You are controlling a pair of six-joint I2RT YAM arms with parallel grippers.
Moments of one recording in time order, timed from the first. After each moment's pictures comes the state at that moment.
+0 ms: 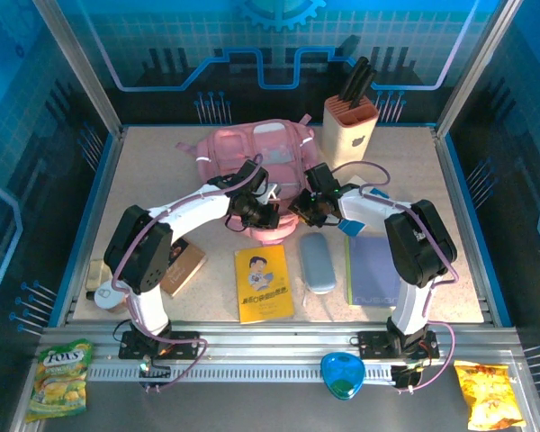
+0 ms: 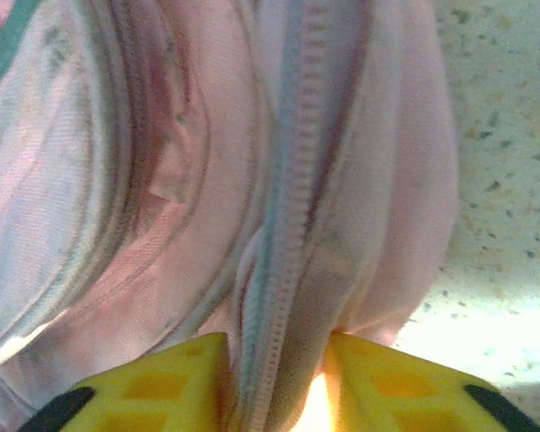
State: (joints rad) left arm -0.53 1.82 1.30 -0.61 0.40 -0.38; right arm 0.48 1.84 1.17 -0.35 -0.20 1.08
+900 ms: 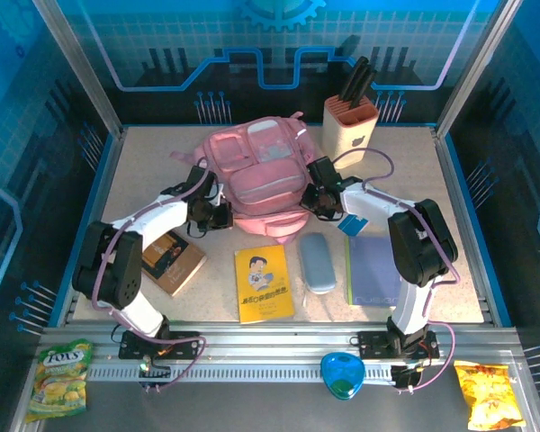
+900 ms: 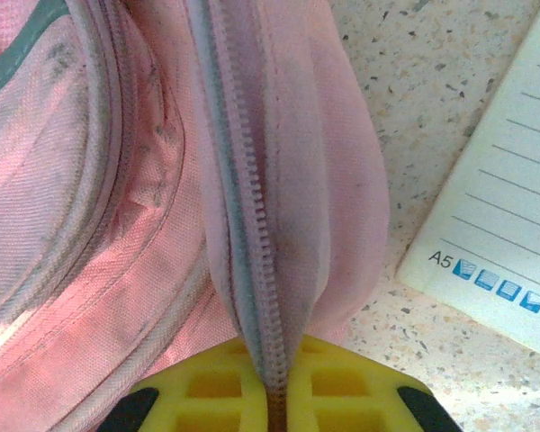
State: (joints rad) left arm -0.23 1.65 1.02 -0.52 0.30 -0.40; right arm 0.45 1.84 1.24 -0.44 0.01 0.87
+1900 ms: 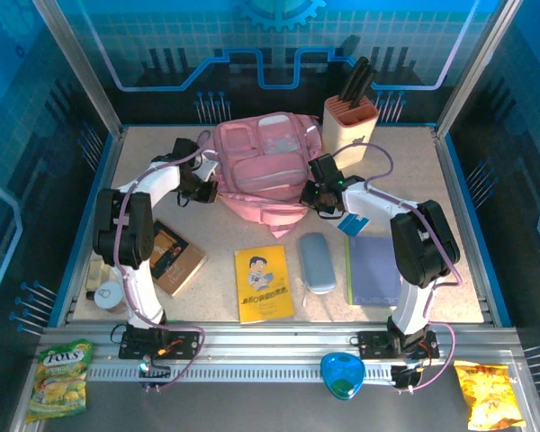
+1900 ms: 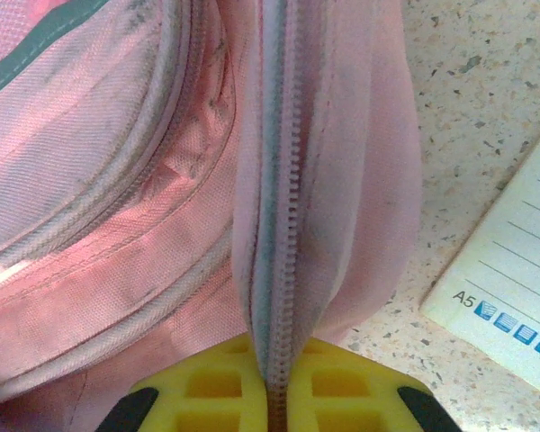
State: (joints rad) left arm -0.05 1.96 1.40 -0.67 0.27 0.20; right arm 0.45 1.83 1.24 -0.40 -0.01 0.77
